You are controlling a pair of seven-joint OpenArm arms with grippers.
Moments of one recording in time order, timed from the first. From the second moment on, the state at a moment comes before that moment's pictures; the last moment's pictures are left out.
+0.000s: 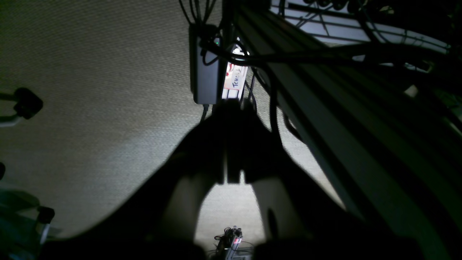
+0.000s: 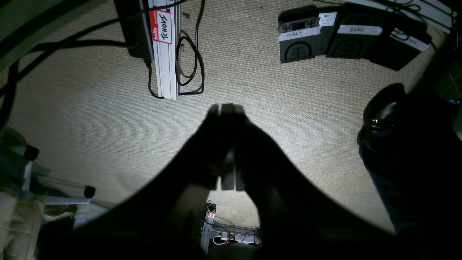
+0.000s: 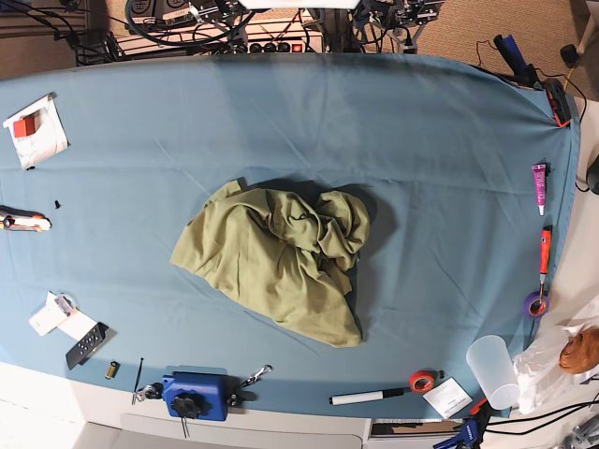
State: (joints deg) left arm 5.8 2.0 -5.3 14.4 -7.2 -7.7 4.2; right arm -10.0 5.9 -10.1 23.6 0.4 7.5 -17.8
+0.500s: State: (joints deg) left arm 6.0 2.2 -5.3 15.6 -7.2 -7.7 4.2; right arm -10.0 6.0 -10.1 23.6 0.4 7.5 -17.8
